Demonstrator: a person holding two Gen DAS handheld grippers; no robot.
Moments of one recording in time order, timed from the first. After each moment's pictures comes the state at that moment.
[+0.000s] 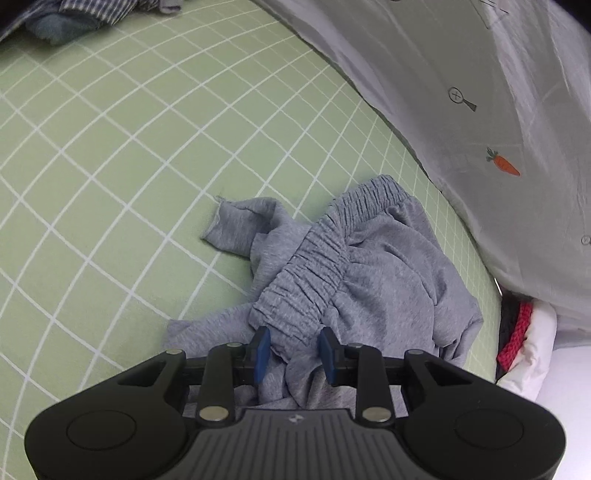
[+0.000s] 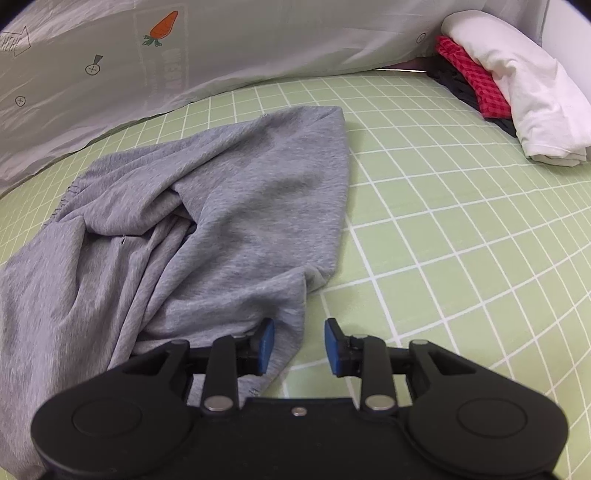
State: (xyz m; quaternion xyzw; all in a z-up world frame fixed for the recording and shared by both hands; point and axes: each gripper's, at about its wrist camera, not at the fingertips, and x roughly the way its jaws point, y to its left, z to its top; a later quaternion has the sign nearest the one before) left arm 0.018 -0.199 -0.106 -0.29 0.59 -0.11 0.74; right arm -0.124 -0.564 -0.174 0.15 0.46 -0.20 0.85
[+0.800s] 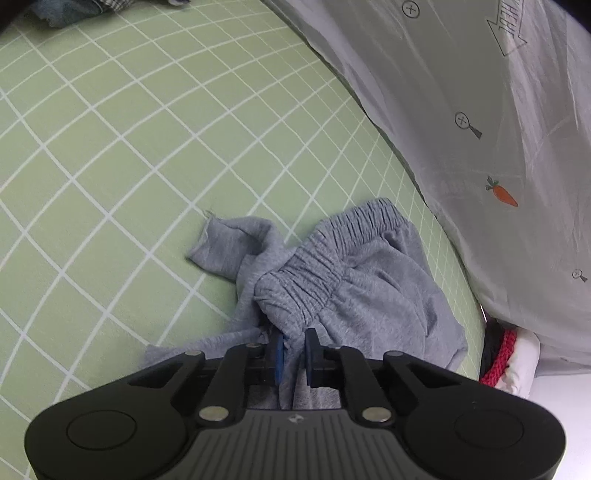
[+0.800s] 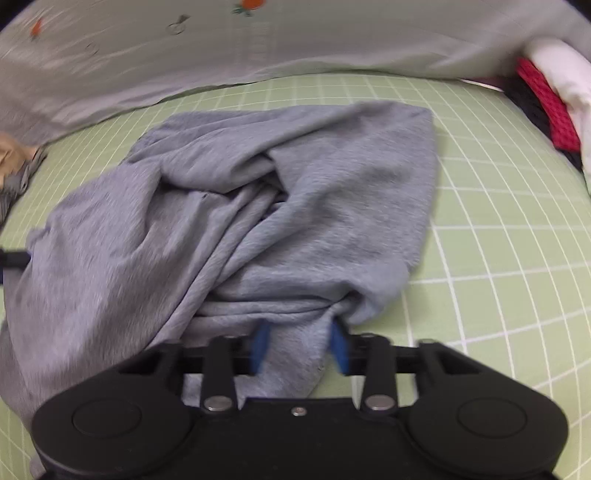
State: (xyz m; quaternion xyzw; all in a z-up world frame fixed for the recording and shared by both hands) left arm 0.032 -0.197 -0.118 -0.33 0.56 -0.10 0.75; right arm -0.114 -0.529 -0.172 0.08 0.49 -0.08 0.87
